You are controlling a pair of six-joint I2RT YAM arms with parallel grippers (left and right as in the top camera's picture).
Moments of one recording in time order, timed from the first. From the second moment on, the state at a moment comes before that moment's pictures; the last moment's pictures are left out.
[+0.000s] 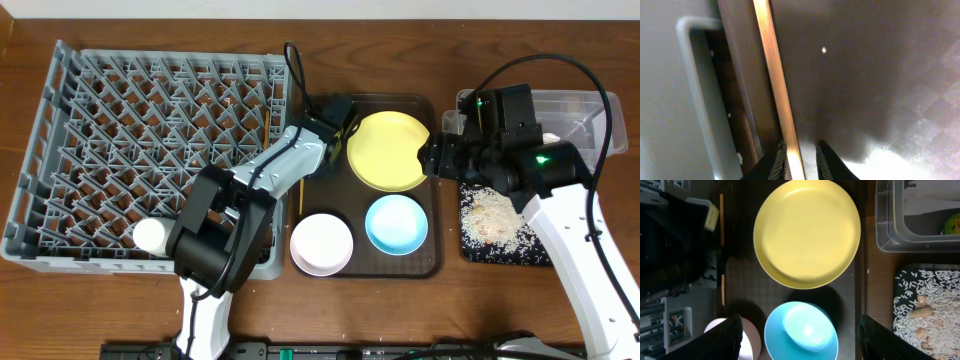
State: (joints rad) left arm -0.53 2.08 1.43 -0.70 -0.28 -0.26; right arm 0.23 1.38 1.24 -0.90 -0.19 0.41
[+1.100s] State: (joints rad) left arm -0.52 2.08 1.42 -0.63 -0.06 -0.34; right arm 0.23 1.38 1.24 -0.91 -0.19 0.41
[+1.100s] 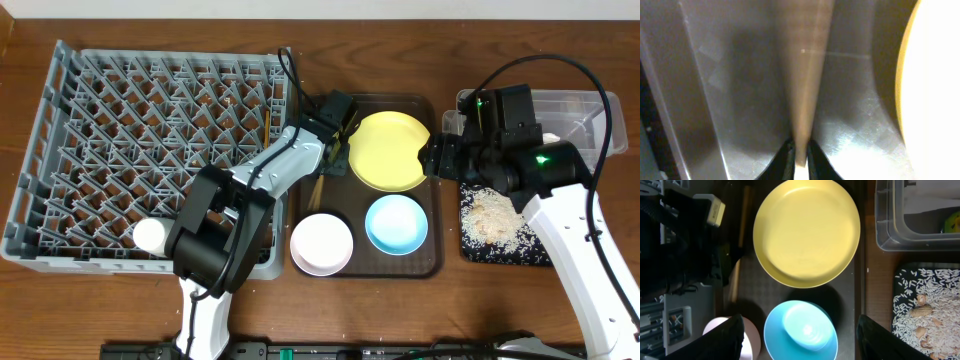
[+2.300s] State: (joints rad) left arm -0.29 1.65 1.37 -1.00 -0.12 -0.32; right arm 0.23 1.38 1.24 -0.92 -0.19 0.41
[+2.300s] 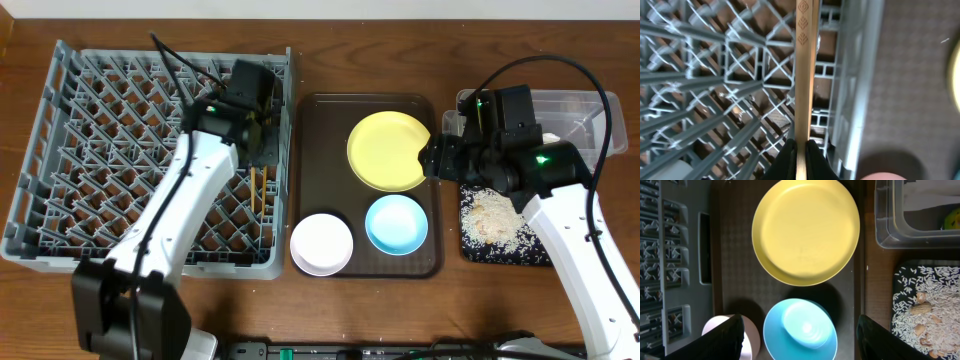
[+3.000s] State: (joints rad) left arm -0.29 1.66 1.22 -0.84 -0.06 -0.30; right arm 0.23 1.38 1.24 -0.92 -0.19 0.41
